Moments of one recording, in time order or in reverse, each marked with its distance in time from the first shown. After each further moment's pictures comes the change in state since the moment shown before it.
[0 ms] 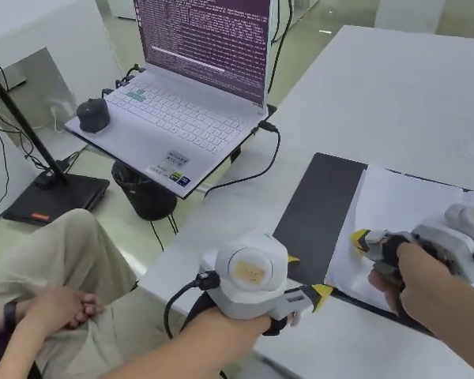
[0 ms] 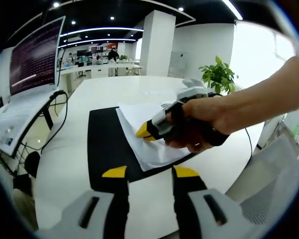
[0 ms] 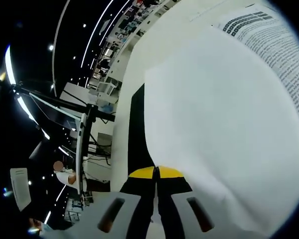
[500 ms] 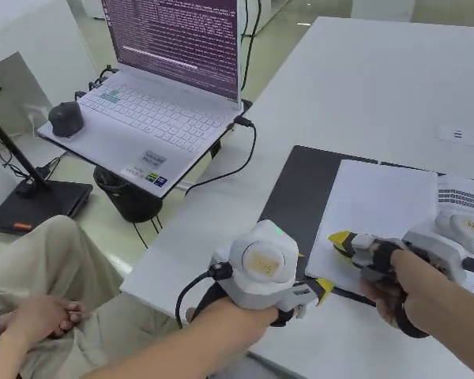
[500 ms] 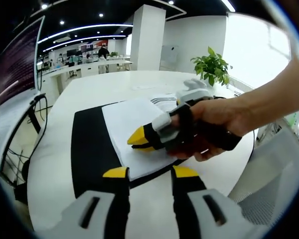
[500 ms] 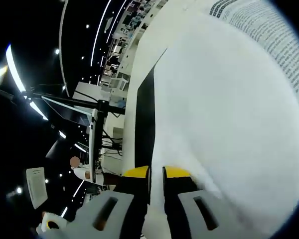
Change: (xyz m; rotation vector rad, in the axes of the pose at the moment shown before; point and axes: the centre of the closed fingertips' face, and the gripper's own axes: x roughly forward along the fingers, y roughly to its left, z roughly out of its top) left arm 0.044 -0.025 0.000 0.076 0.048 -0.057; right arm -0.033 -0.010 -0.014 0.060 0.068 0.177
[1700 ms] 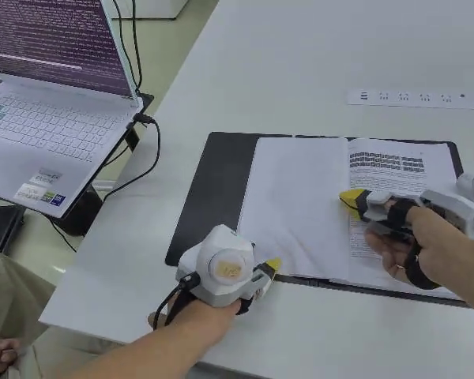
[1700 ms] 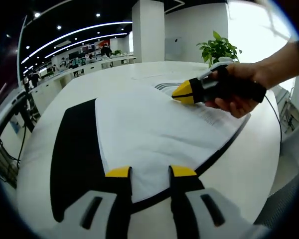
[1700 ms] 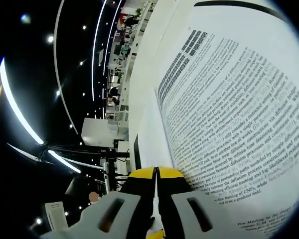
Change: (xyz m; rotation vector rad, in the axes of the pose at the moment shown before) left arm 0.074 0.008 -0.021 0.054 0.033 0.103; right arm -0.067 -0.059 0.122 0.216 -0.214 0.067
